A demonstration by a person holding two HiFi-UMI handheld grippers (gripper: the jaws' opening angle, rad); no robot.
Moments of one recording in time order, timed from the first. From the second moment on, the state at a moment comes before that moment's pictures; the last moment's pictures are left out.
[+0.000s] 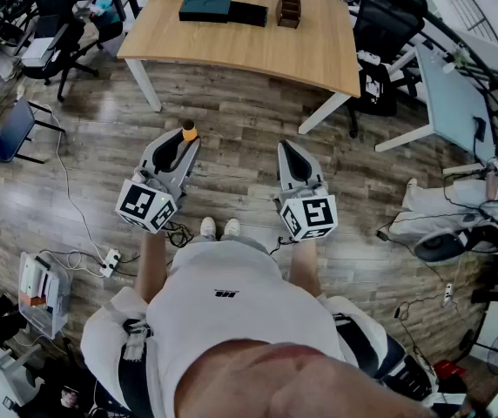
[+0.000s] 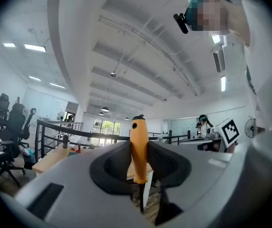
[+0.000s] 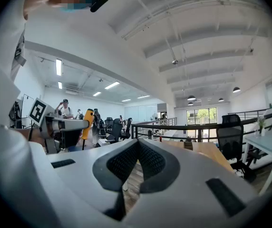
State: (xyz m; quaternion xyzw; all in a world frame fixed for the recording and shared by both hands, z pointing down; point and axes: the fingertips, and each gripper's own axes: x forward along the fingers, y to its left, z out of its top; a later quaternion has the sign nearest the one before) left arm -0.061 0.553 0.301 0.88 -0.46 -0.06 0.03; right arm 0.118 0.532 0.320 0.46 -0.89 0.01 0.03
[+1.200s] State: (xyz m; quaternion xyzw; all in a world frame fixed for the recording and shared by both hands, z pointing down) left arm -0.118 0.542 0.321 0.91 -0.42 -0.05 0.03; right arm 0.032 0.531 0.333 0.47 -0.88 0.00 0.03
